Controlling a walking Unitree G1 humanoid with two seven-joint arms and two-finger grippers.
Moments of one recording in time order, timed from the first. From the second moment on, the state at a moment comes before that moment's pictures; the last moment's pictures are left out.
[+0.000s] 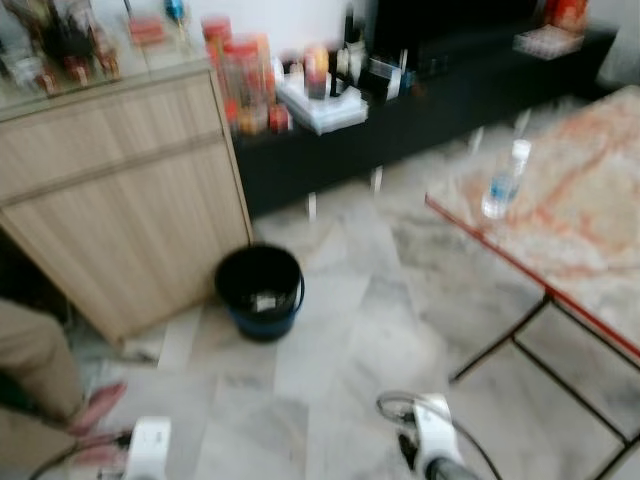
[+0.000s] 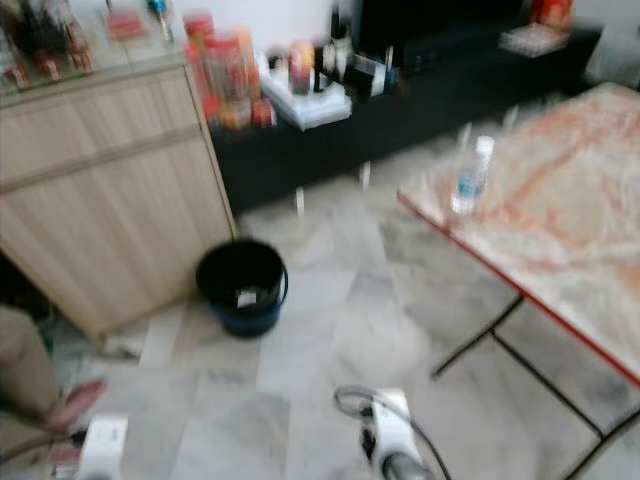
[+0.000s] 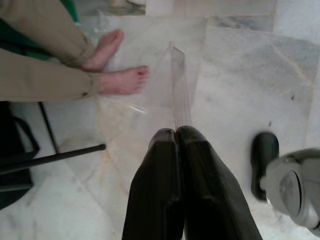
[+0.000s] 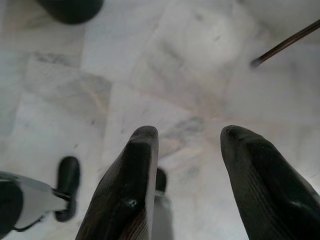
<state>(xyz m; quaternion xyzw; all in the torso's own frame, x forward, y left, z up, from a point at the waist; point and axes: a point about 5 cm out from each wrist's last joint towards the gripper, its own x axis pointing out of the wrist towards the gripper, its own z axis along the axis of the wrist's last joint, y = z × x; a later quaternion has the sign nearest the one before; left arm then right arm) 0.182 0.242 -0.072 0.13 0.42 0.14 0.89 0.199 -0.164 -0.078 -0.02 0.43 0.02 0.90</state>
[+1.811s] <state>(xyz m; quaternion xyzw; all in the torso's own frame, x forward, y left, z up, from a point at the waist) 0.180 0.243 -0.072 0.12 0.42 0.15 0.89 0.200 -0.160 -0.077 -0.02 0.43 0.04 0.90</state>
